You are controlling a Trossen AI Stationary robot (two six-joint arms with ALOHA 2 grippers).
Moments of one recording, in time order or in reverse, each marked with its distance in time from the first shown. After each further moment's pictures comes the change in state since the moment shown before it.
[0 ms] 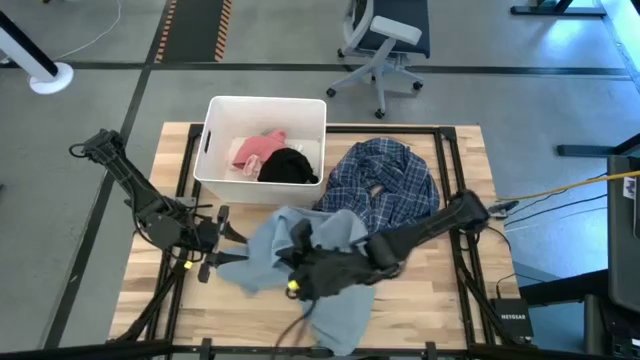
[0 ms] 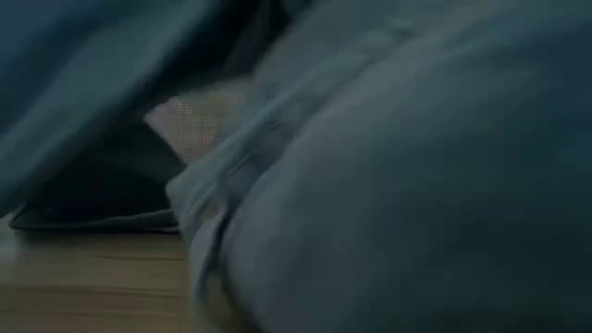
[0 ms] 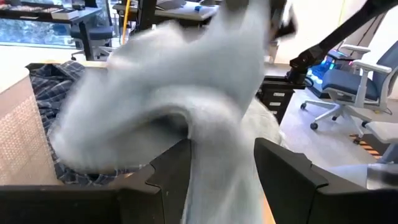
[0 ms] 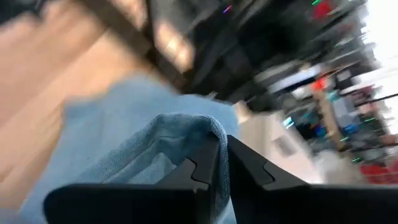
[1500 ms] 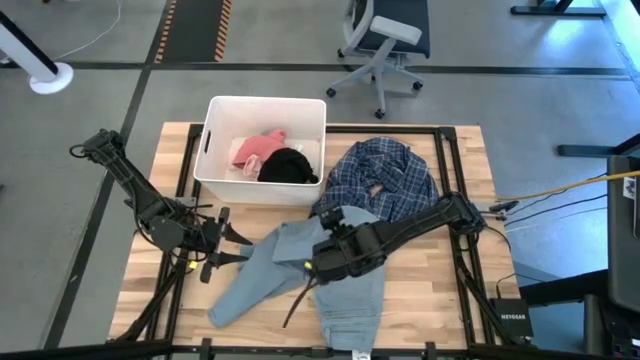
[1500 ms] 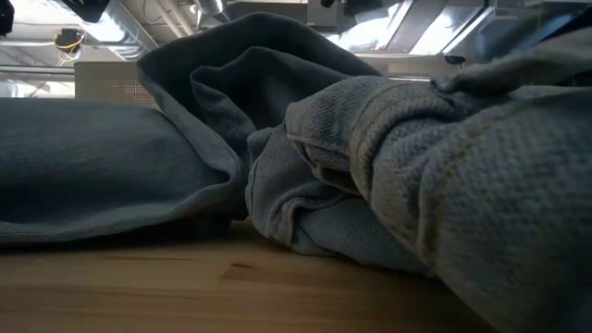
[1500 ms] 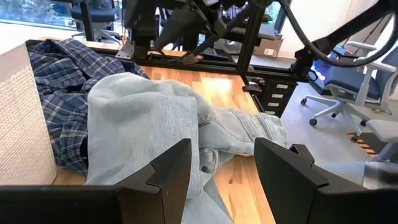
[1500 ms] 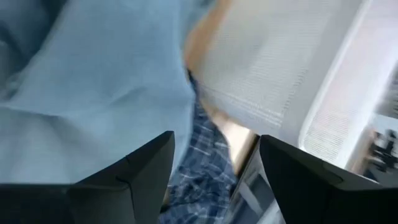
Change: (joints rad) left arm 0.000 0.008 -0.021 -0.028 0.000 -0.087; right arm -0.052 0.094 0.176 -0.954 0.039 0.366
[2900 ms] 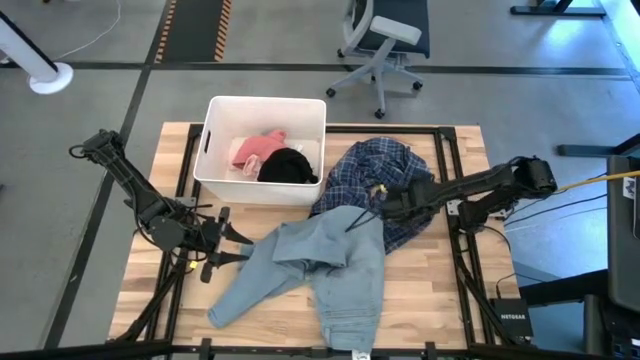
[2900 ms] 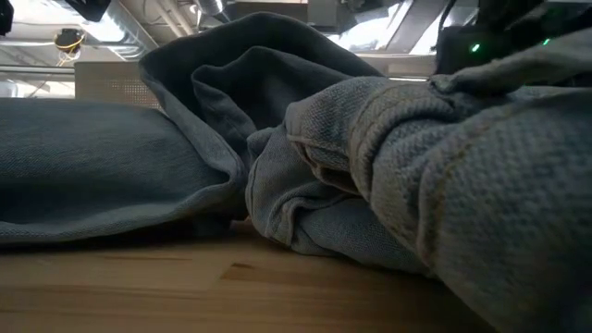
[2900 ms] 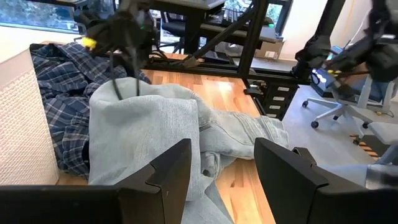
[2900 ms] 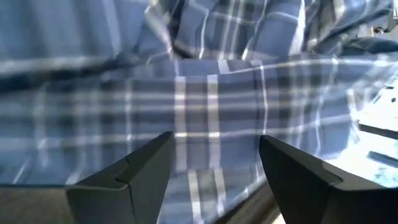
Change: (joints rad) left arm 0.006 0.001 -0.001 0.014 -0.002 0.013; right arm -0.367 -0.742 -1.522 0.463 -0.100 0.714
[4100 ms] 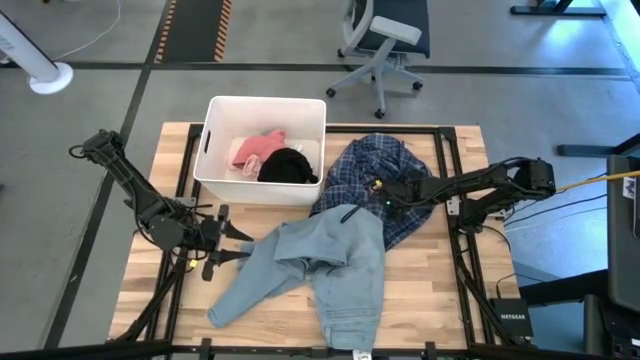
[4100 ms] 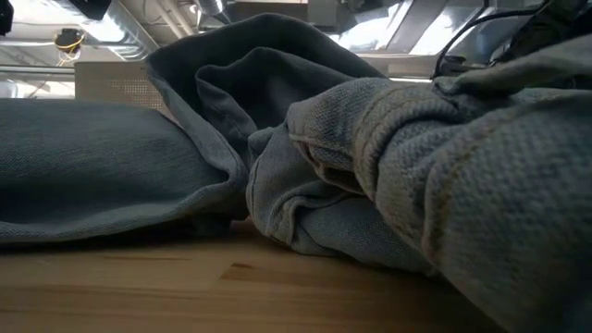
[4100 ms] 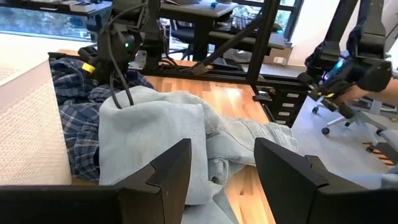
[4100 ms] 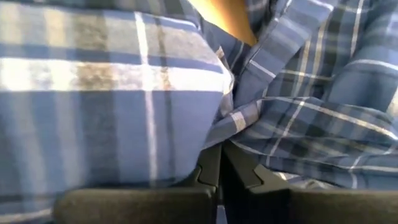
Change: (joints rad) left arm 0.000 0.000 0.000 0.018 -0.043 0.021; right arm -0.208 -0.005 -0.269 0.655 -0.049 -0.385
